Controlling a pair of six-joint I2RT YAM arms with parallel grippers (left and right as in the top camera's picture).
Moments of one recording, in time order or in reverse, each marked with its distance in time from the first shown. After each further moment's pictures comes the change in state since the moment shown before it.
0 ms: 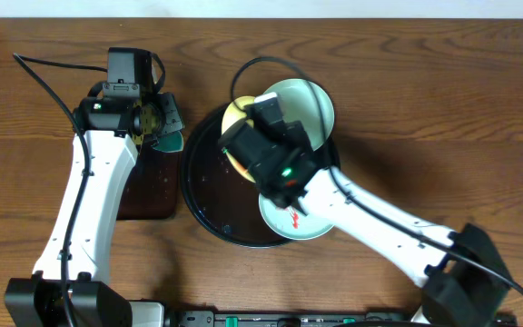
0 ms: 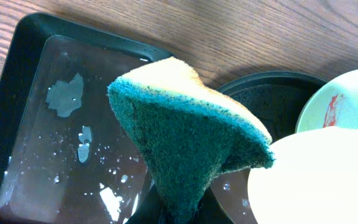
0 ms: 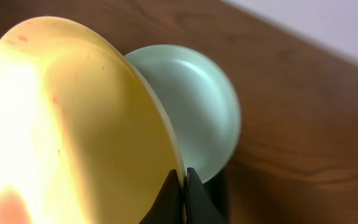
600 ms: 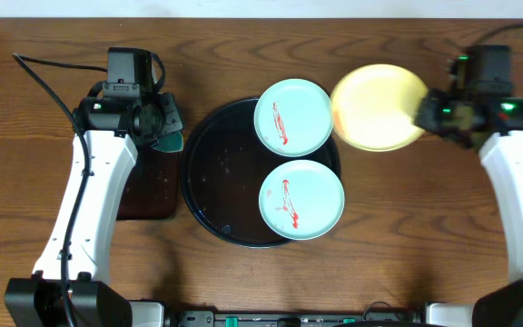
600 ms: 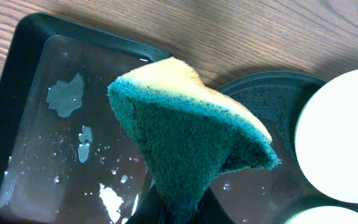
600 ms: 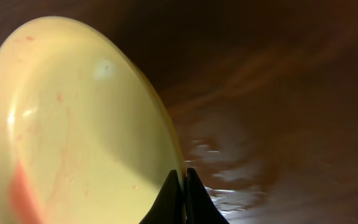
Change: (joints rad) left arm 0.000 0.000 0.000 0.000 0.000 0.000; right arm -0.921 -0.209 -0.004 -0.301 -0.740 0.024
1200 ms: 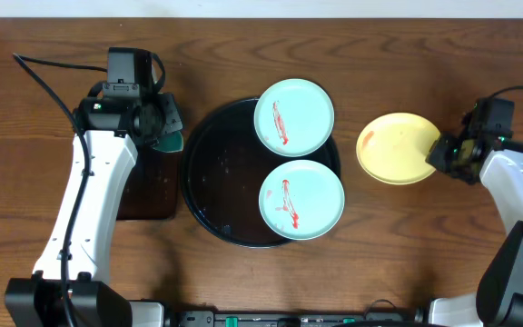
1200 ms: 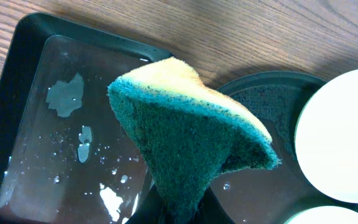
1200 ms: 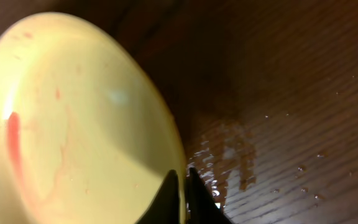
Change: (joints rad) left arm 0.000 0.000 0.000 0.000 0.000 0.000; right arm -0.175 0.098 -0.399 0.354 0.010 -0.057
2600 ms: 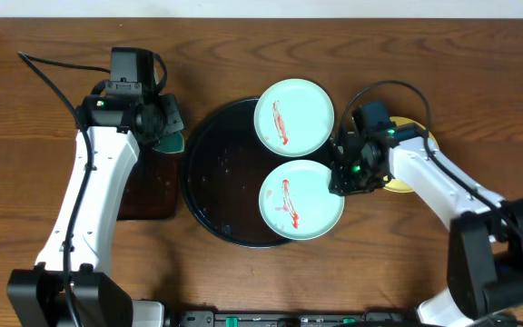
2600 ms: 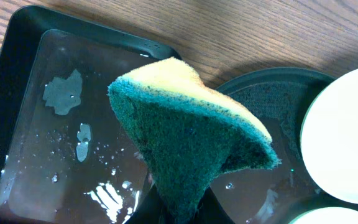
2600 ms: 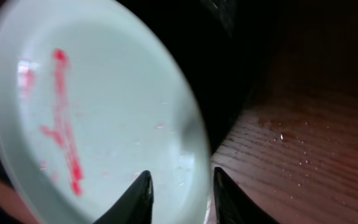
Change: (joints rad) left arm 0.000 0.024 0.000 0.000 0.000 0.000; right arm 0.543 0.107 0.096 -0.259 -0.261 -0.196
